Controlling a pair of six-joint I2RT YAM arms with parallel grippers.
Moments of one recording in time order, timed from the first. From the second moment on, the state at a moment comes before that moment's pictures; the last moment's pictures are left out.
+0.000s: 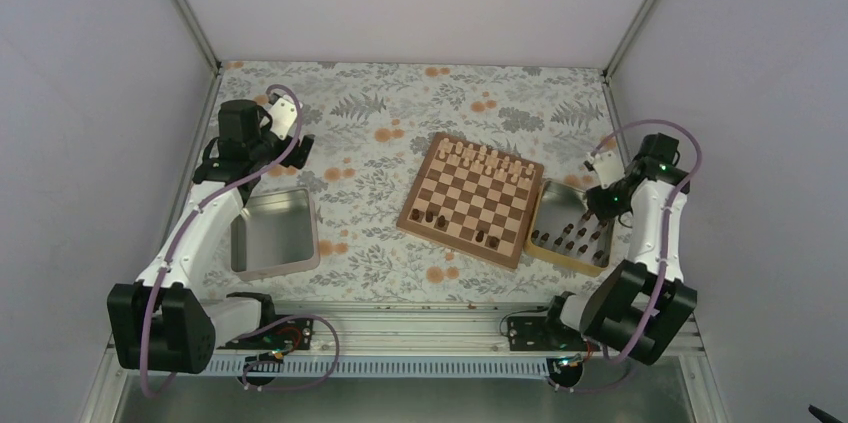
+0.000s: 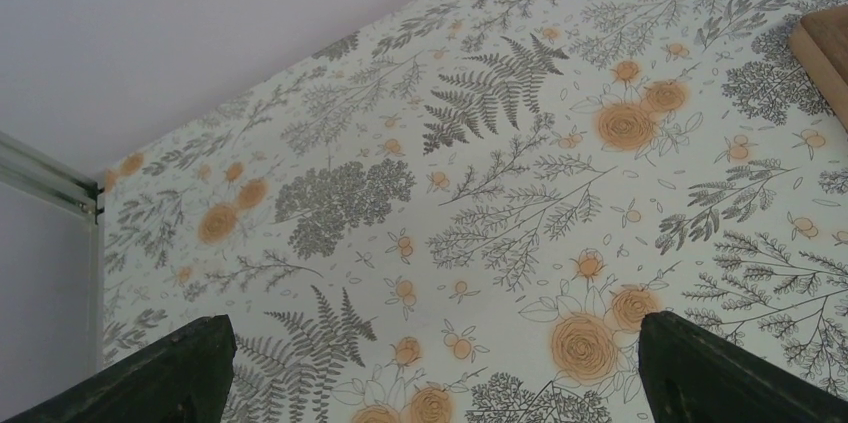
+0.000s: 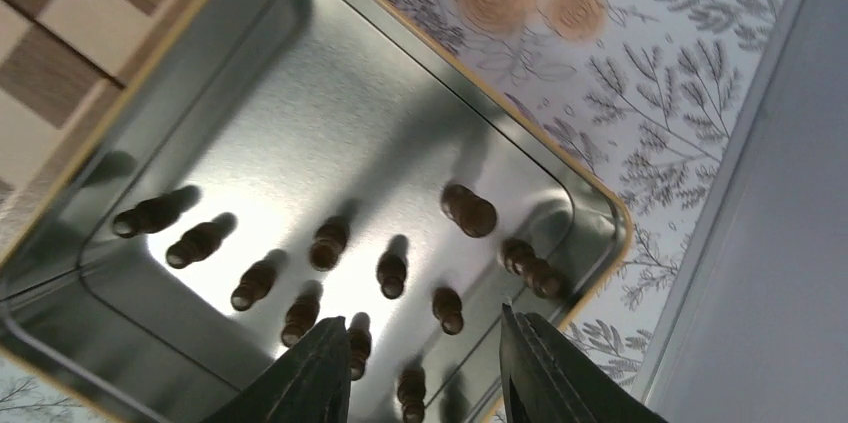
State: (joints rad) left arm -0.06 1.16 0.91 -0.31 0.16 0.38; right arm -0.43 1.23 1.02 -1.01 -0.16 -0.80
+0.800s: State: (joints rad) left arm -0.07 1.20 0.91 -0.33 0.12 0.38; right arm -0.49 1.53 1.09 -0.96 -0.14 -0.74
